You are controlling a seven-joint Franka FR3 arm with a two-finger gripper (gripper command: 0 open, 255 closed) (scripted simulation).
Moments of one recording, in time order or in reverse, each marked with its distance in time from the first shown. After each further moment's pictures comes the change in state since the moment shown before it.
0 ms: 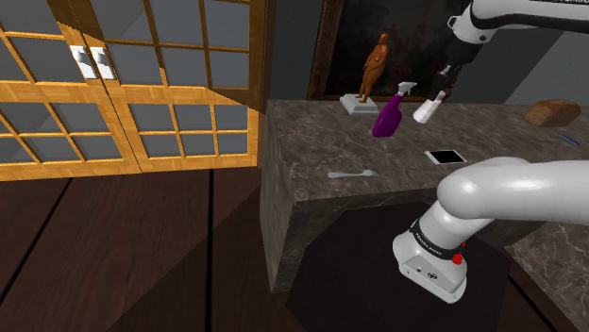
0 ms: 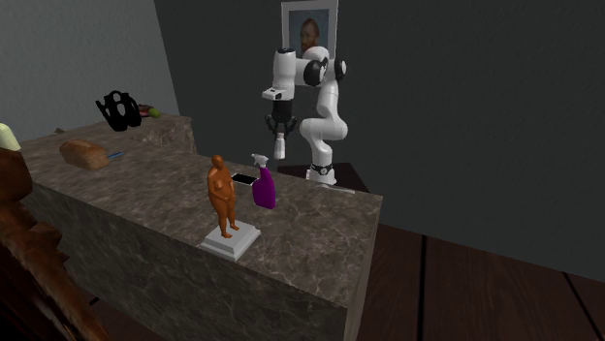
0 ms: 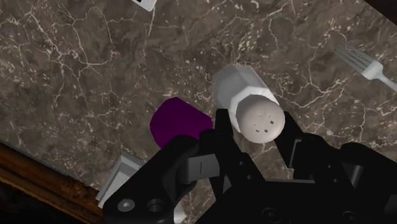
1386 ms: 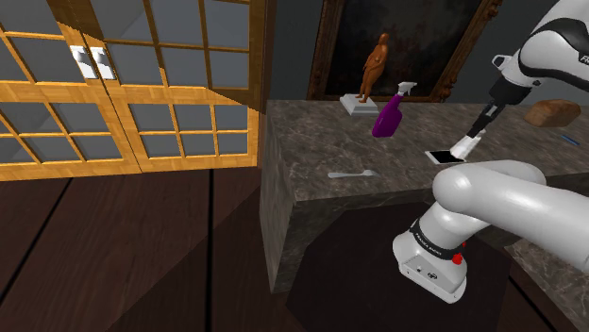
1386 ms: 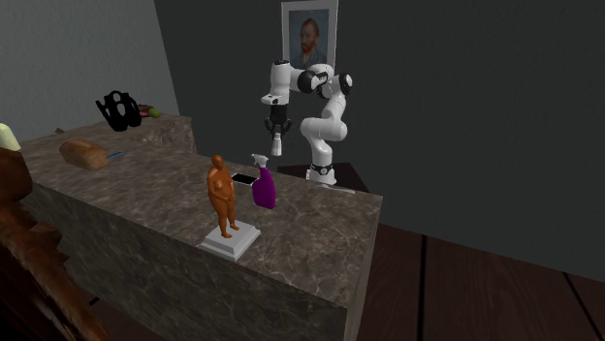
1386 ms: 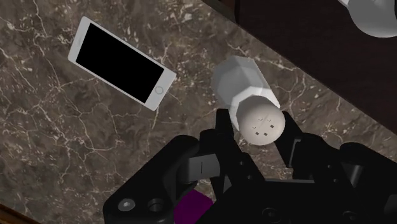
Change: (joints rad) arm -0.192 -0.407 -0.170 -0.261 -0.202 -0.115 -0.201
